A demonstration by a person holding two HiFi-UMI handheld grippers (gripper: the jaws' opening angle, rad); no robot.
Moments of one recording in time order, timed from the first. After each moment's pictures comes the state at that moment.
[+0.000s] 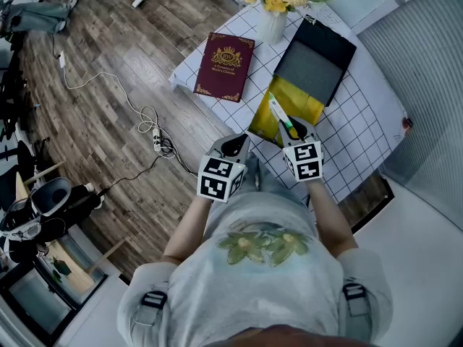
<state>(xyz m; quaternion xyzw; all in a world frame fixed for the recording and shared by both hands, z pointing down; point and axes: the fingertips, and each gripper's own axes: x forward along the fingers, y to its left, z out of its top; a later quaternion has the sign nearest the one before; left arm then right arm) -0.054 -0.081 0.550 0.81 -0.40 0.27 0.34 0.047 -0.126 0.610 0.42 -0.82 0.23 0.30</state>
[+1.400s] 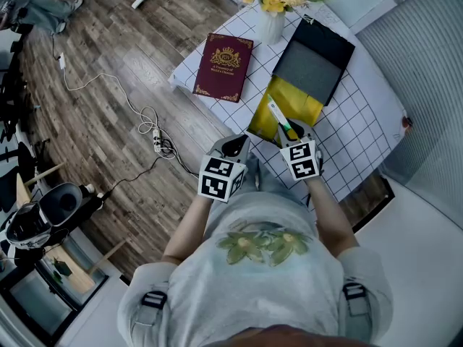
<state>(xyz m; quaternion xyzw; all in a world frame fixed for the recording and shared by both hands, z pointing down) -0.050 -0.078 0.554 0.80 -0.39 0.28 0.35 0.048 -0.114 0.633 0.40 -0.82 0.21 0.35</state>
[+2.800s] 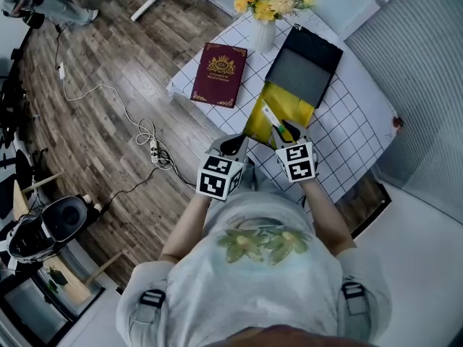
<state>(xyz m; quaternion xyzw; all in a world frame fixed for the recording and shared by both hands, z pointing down) -0.040 -0.081 0.532 0.82 -0.39 0.26 0.31 0.052 -0.116 0.598 0.43 -0.82 0.21 0.32</state>
